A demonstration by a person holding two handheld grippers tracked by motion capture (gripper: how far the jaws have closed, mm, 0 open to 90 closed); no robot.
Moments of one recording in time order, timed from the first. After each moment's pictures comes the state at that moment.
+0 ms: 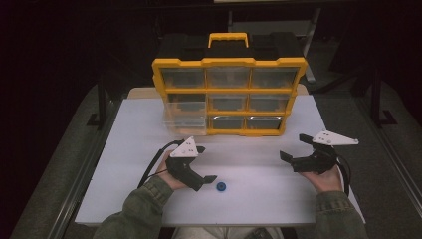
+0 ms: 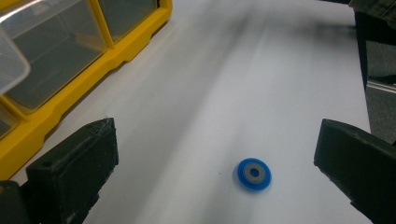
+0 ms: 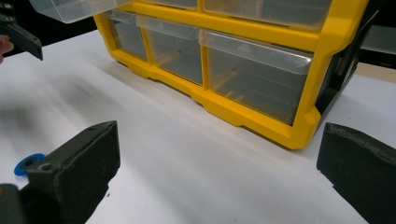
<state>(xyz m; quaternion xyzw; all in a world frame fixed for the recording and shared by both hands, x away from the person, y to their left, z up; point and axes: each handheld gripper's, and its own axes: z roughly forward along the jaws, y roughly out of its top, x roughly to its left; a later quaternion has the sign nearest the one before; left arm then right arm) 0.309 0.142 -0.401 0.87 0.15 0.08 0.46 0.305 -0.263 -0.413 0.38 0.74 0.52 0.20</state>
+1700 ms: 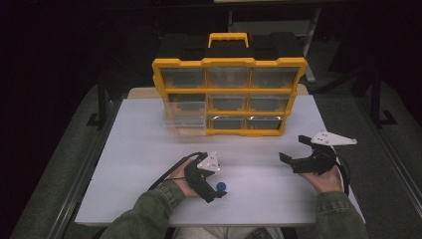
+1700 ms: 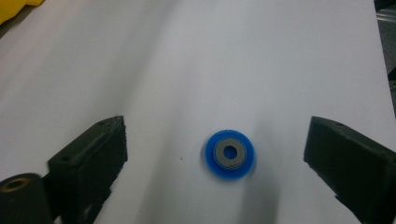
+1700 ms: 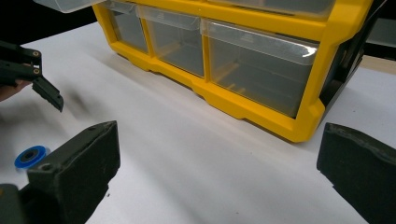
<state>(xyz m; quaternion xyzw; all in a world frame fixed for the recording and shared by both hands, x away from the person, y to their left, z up) 0.305 0.100 -0.438 0.93 0.09 0.05 0.36 0.305 -0.262 -0.415 0.38 0.75 0.51 0.20</state>
